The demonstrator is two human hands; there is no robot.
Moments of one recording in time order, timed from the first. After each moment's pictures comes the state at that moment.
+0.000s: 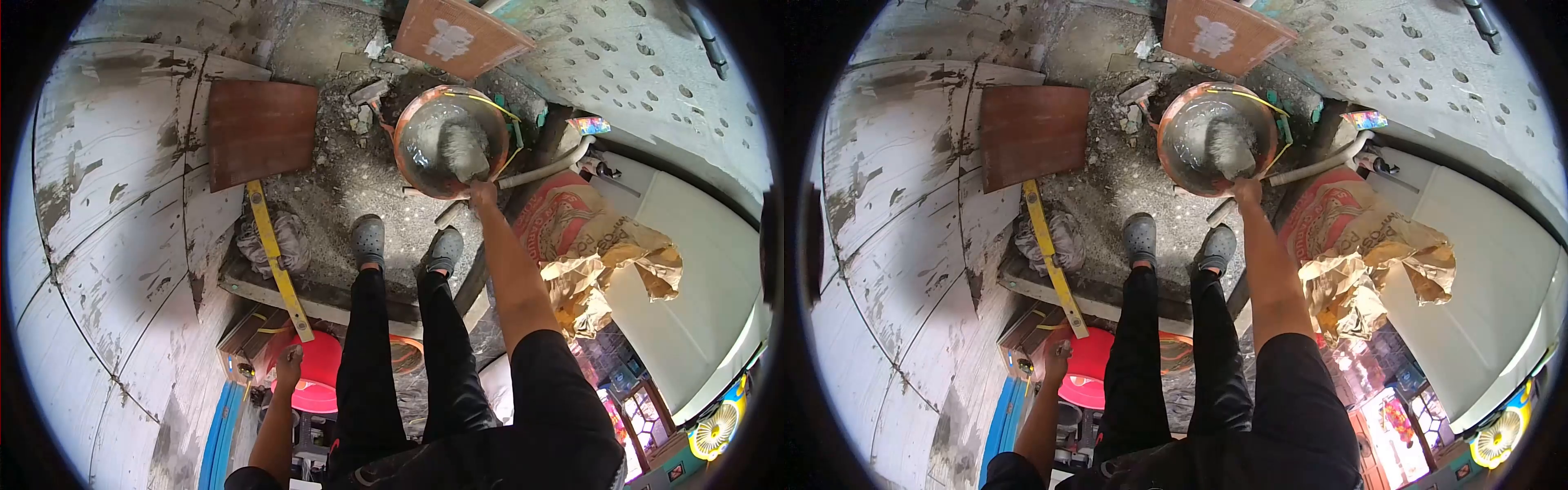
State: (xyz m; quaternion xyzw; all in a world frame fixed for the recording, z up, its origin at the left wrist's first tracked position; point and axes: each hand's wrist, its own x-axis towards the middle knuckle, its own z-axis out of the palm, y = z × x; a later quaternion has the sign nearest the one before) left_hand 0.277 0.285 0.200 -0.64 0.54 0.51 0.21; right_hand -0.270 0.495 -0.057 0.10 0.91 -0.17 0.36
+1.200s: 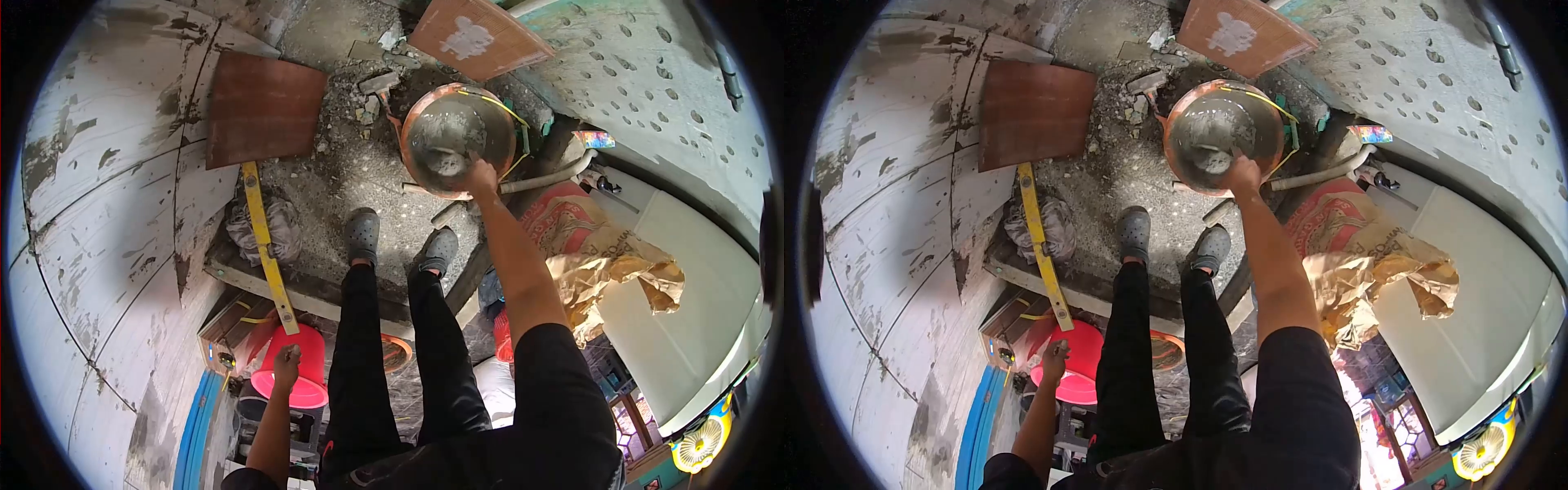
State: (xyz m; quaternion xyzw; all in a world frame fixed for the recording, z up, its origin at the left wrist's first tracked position) left_hand 0.287 0.325 0.194 -0.67 0.47 0.54 0.19; right_hand -0.295 0.418 0.023 -0.25 0.90 0.05 0.35
